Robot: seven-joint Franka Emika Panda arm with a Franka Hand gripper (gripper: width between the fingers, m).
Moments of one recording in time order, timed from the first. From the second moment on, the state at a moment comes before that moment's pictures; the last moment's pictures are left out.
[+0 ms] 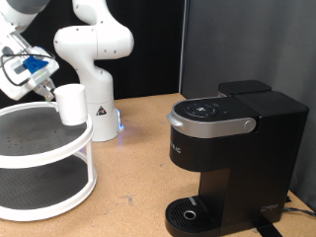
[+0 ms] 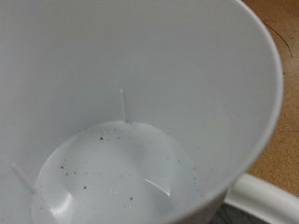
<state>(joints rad) -0.04 -0.73 -0.84 -2.77 0.22 2.06 -1.12</state>
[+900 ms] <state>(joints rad) -0.03 -0.81 -0.75 -2.75 0.29 1.97 -0.98</state>
